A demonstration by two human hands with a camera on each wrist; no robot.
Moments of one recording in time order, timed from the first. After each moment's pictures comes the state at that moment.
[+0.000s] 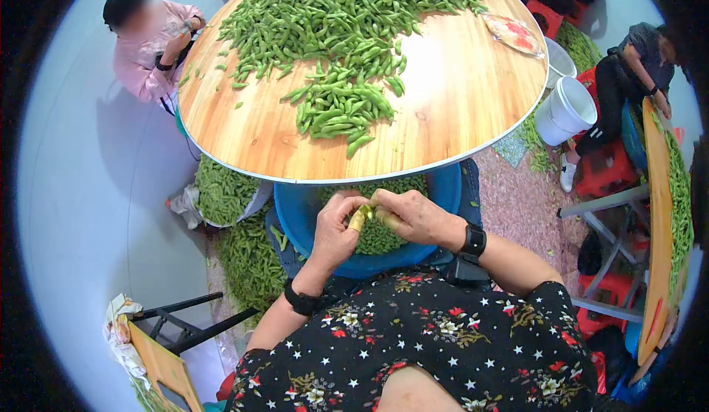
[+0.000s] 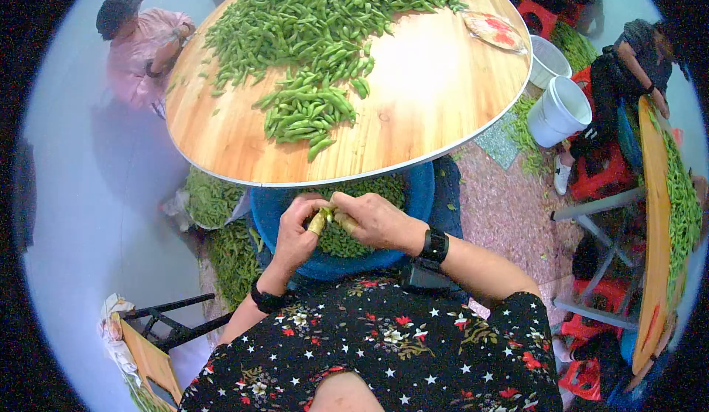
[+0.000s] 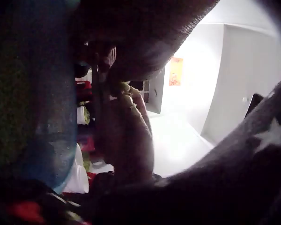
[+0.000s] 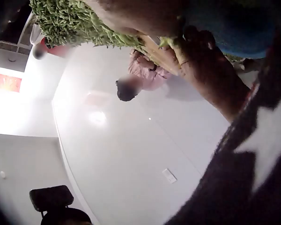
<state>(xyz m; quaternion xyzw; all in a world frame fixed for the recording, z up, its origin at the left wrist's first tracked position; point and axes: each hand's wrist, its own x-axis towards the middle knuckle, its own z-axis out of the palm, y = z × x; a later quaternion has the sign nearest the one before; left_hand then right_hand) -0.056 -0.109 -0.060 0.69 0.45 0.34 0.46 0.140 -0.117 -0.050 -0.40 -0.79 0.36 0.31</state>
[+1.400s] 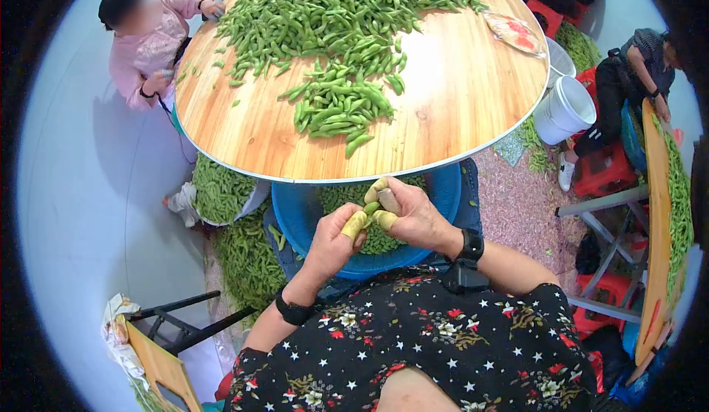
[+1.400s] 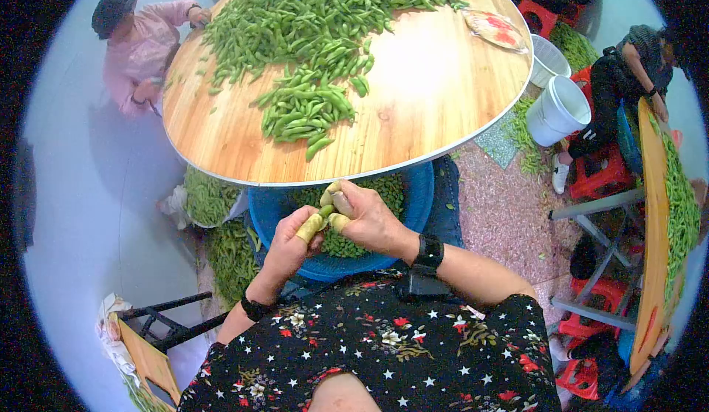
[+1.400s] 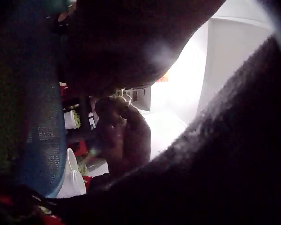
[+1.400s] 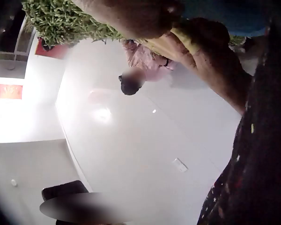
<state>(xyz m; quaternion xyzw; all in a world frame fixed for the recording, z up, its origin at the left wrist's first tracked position) -0.064 -0.116 -0.040 0.56 0.44 0.26 0.65 0.126 -0.125 -0.039 -0.42 -0.59 0.53 0.45</state>
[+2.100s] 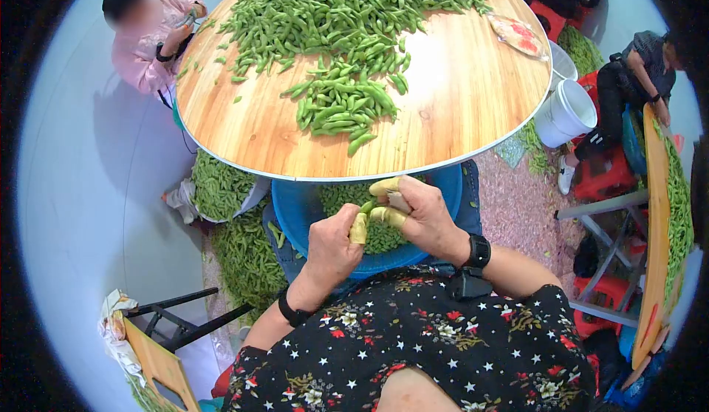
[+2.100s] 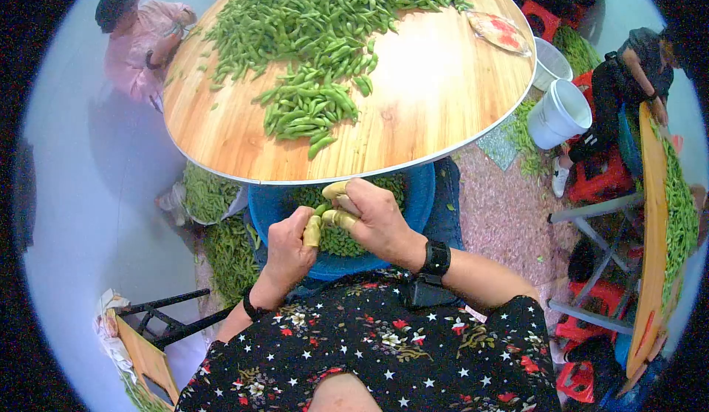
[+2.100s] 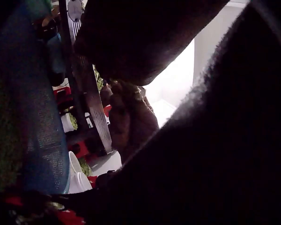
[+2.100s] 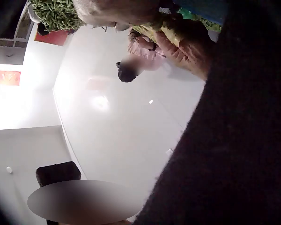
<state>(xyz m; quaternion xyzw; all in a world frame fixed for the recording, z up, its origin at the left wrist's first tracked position) -0.055 -0.125 -0.028 0.81 0.41 0.33 0.25 0.128 -0.134 -0.028 -0.44 -0.67 0.37 0.46</state>
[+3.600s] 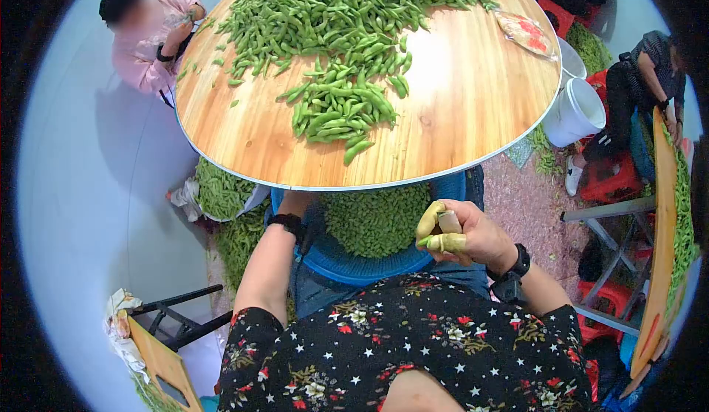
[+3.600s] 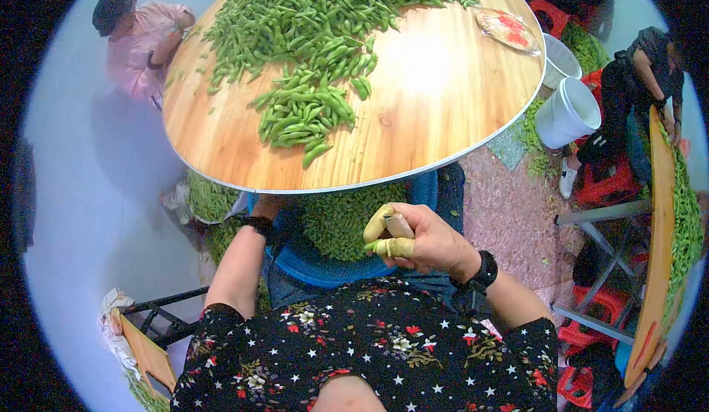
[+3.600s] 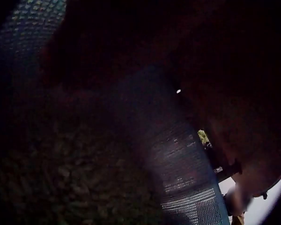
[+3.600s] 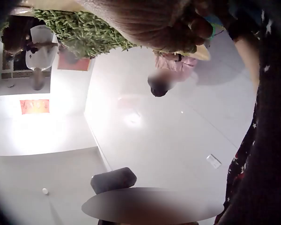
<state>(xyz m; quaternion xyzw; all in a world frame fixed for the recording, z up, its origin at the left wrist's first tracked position) -0.186 0.012 -0.268 0.93 0.33 0.14 -0.08 0.199 -0.152 -0.012 -0.37 -0.42 0.75 0.35</state>
